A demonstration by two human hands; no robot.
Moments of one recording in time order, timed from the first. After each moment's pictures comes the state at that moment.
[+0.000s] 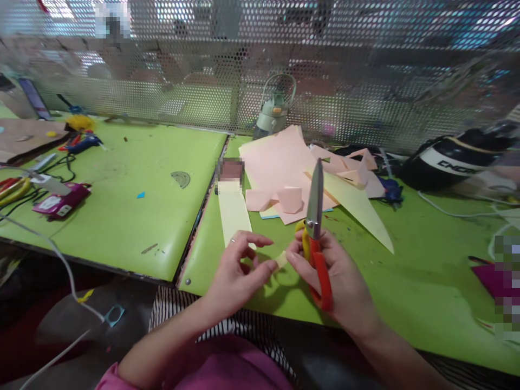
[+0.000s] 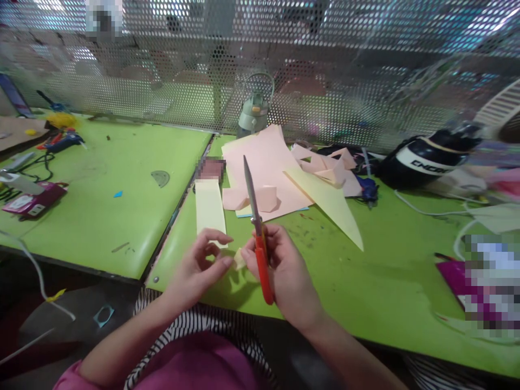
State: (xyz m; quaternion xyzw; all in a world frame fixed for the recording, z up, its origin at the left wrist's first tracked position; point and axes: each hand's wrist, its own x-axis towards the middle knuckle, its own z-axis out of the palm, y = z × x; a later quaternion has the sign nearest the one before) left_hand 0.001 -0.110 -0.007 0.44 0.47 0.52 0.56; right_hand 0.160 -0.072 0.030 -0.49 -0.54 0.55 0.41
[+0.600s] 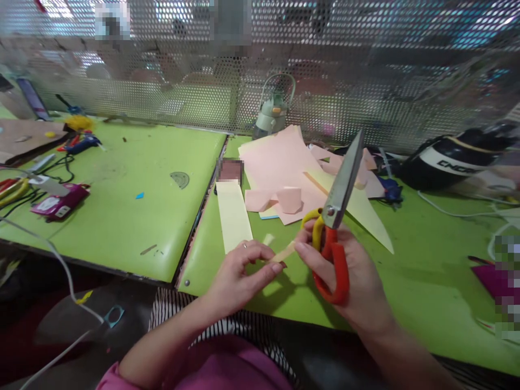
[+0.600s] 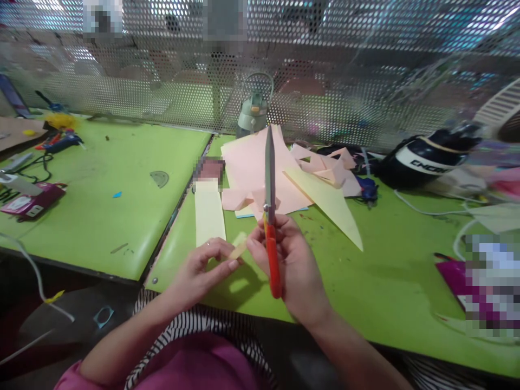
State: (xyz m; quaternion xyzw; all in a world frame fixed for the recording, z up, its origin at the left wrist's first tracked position) left_hand 0.000 -0.105 -0.007 0.57 0.47 0.49 0.47; right_hand 0.160 -0.066 0.045 -0.50 -0.60 0.45 0.43
